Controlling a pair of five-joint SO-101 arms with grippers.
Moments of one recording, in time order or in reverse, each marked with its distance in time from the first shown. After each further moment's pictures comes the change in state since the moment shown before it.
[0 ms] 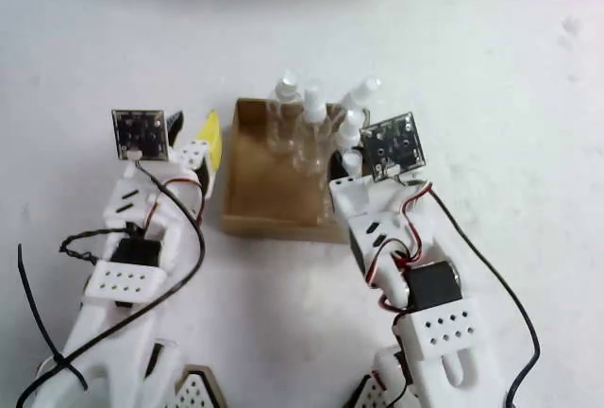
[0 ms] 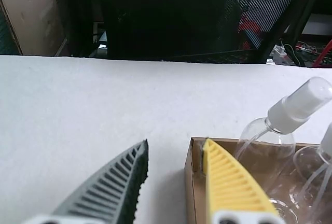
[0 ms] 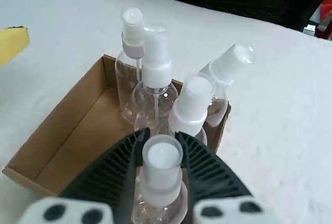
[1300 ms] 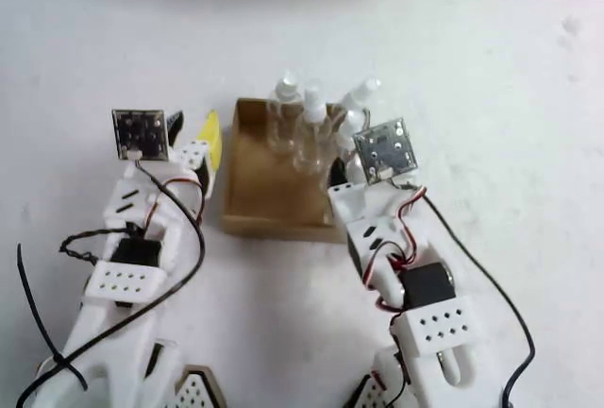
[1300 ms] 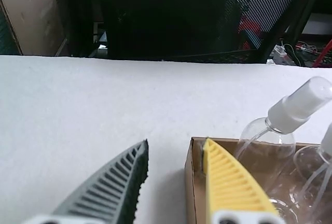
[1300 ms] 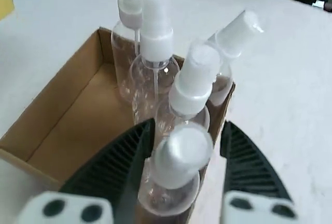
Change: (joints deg) left arm 0.0 0.0 0.0 0.0 0.0; right arm 0.0 0.4 4.8 -3.9 0.6
